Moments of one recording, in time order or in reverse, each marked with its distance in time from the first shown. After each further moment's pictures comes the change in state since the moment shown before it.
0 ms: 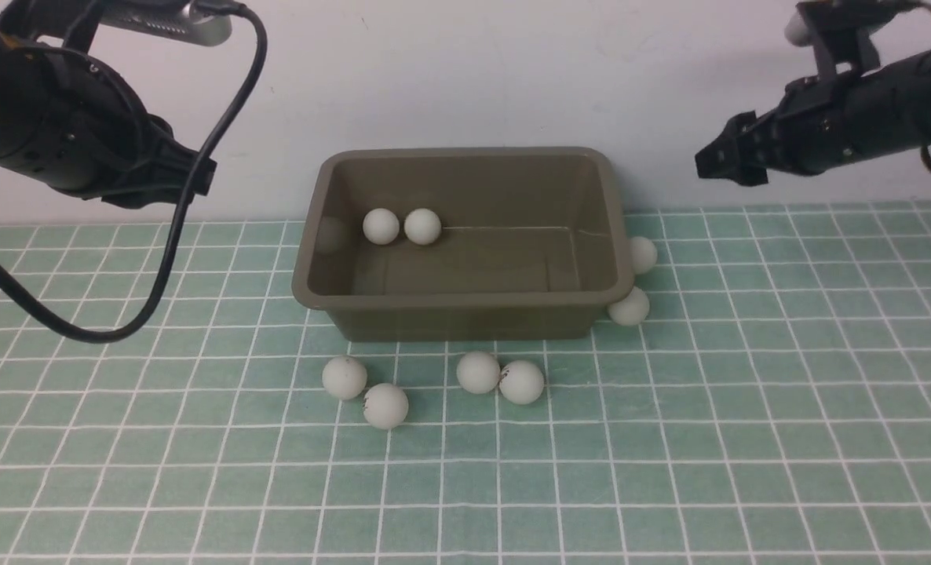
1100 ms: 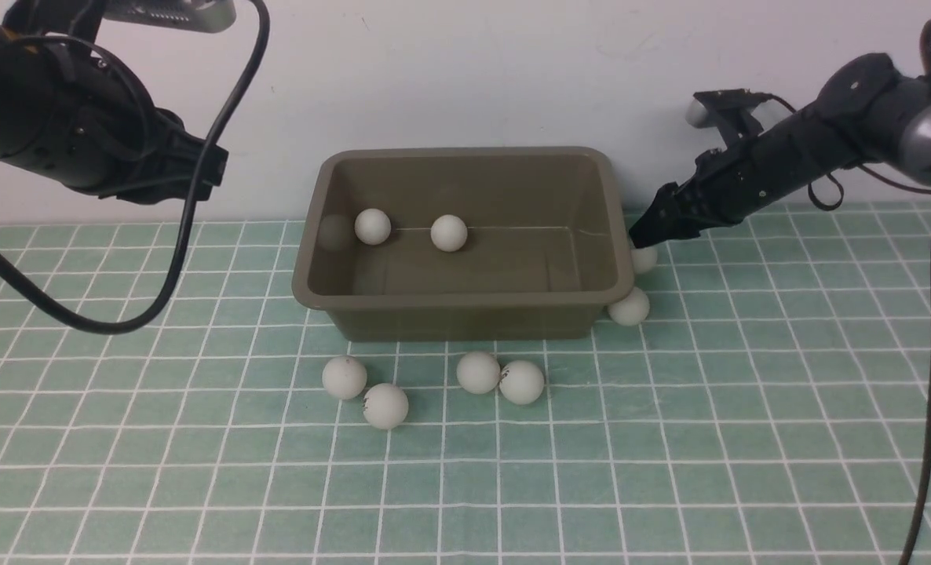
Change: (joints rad) right arm 0.000 0.488 -0.574 -0.057 0.398 0.061; left arm 0.000 0.000 0.000 -0.071 -0.003 0.000
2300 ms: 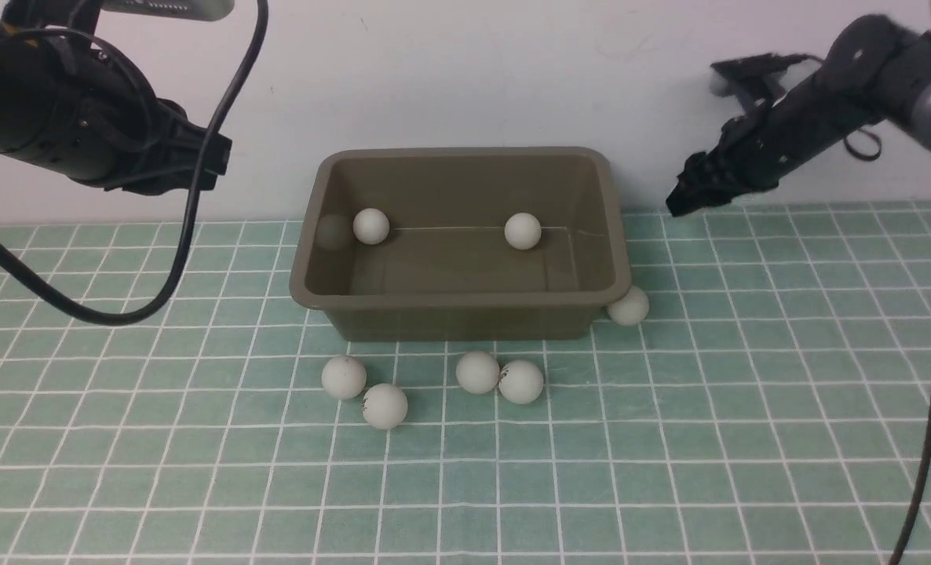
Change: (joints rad) right arm 0.006 -0.028 -0.113 -0.244 0.010 0.206; left arm 0.000 0.000 0.000 -0.024 -0.024 -0.001
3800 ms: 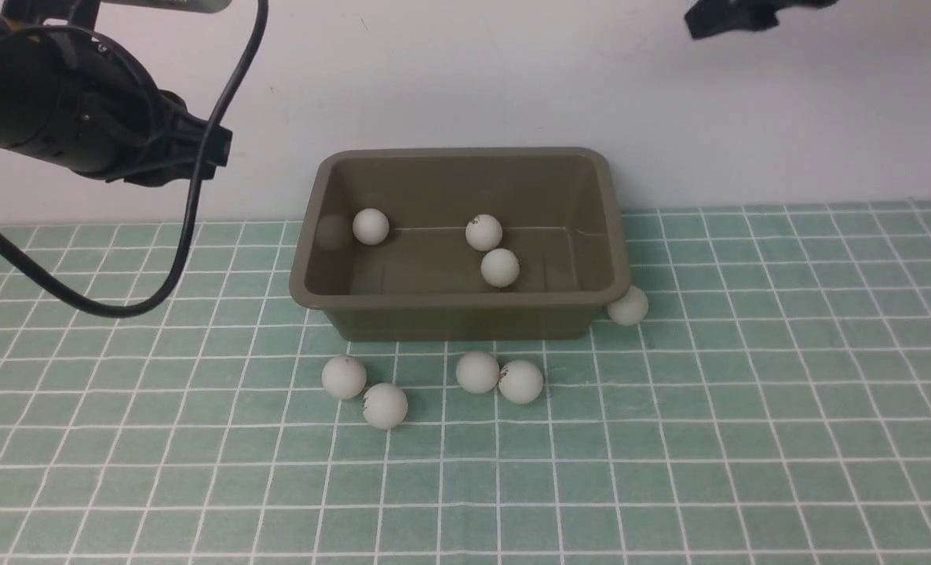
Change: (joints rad) right arm -0.005 -0.320 -0.129 0.075 0.148 -0.022; left arm 0.000 0.005 0.000 0.000 -0.040 0.001
